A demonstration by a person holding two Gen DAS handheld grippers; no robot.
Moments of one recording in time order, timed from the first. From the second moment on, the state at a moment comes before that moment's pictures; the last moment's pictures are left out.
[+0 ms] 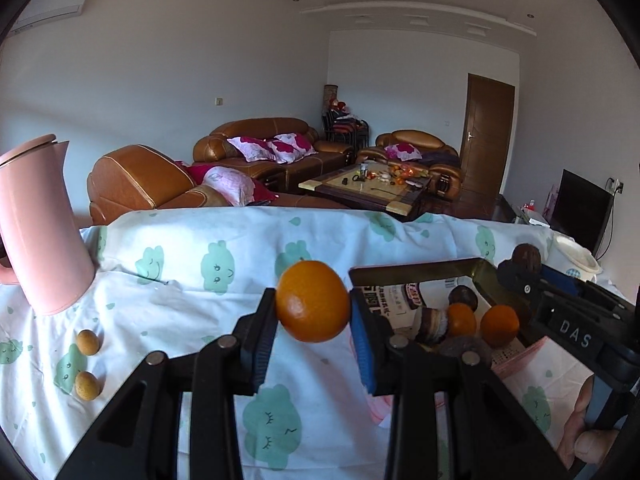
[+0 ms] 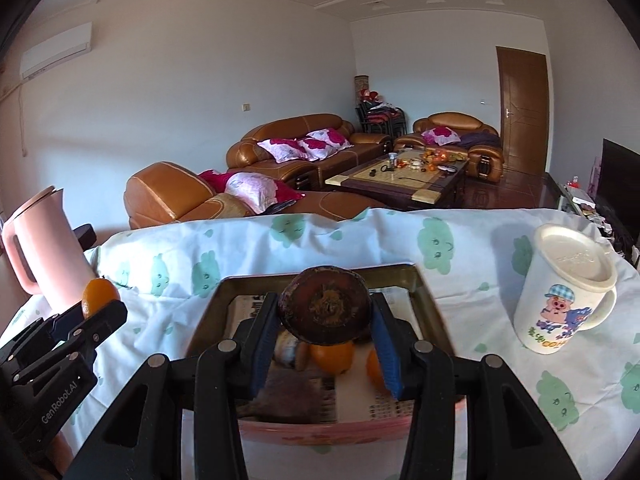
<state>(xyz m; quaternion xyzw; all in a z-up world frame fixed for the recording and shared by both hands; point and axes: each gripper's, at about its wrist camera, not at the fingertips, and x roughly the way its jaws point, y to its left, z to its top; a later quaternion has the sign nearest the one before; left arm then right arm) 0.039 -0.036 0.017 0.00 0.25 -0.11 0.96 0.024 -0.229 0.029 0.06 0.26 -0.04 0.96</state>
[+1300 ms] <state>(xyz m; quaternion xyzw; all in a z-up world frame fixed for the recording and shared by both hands) 0.106 -0.133 -0.005 0.08 0.32 -0.10 0.94 0.087 -0.283 -0.006 0.15 0.30 0.02 0.94</state>
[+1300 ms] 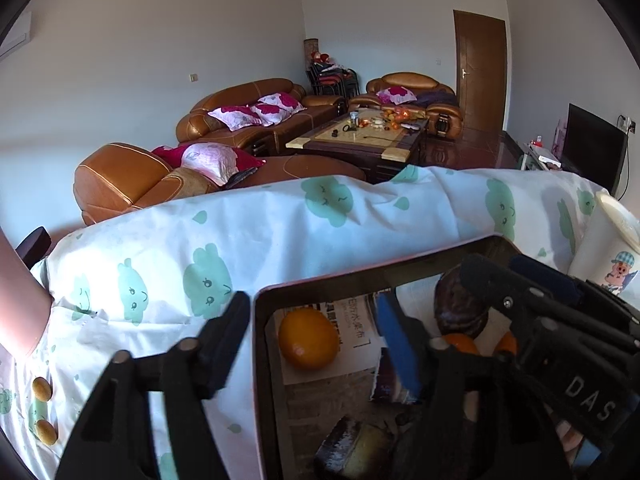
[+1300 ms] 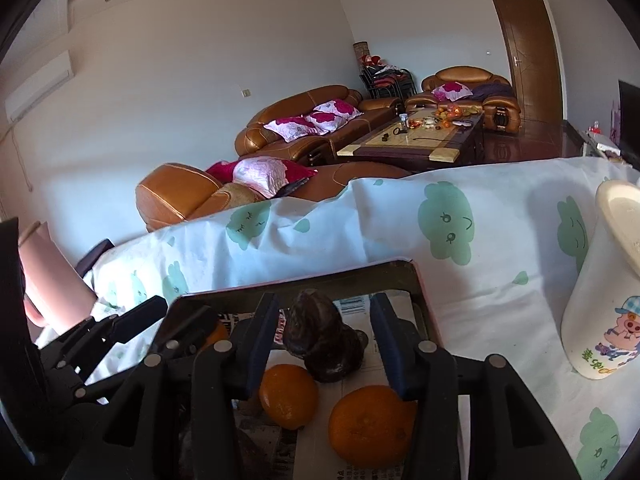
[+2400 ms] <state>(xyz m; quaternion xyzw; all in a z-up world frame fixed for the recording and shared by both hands) 0.024 -0.056 0.008 0.06 0.22 -0.04 0.97 -0.006 -0.245 0.021 0.08 0.17 -0.09 0.98</state>
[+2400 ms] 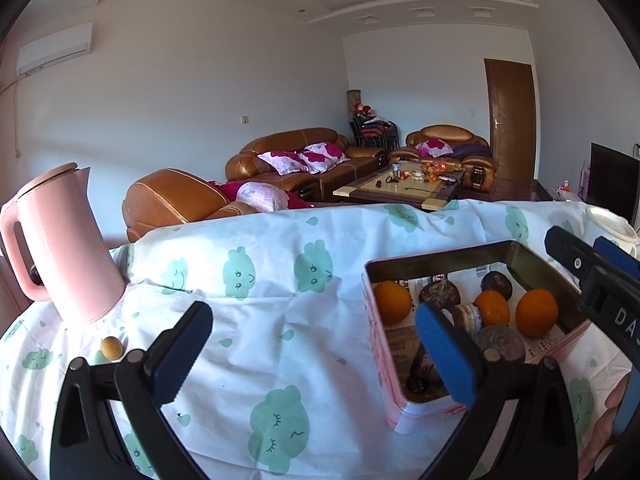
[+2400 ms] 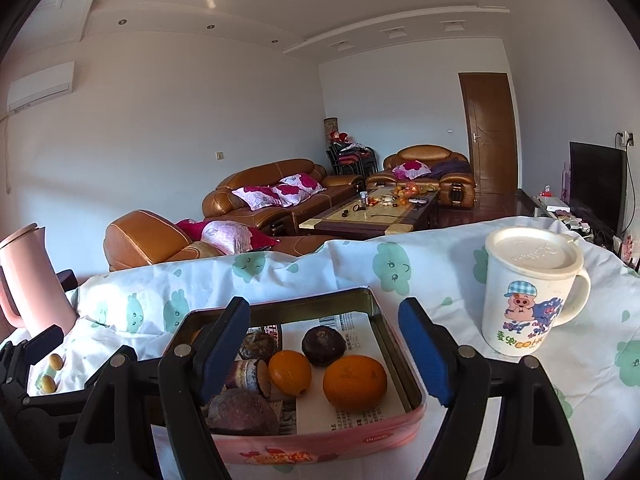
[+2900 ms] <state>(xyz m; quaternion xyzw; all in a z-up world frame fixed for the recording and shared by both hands) 0.000 -0.024 0.005 0.06 0.24 -0.05 0.97 -0.027 -0.223 0.010 0.14 0.21 -0.08 0.96</state>
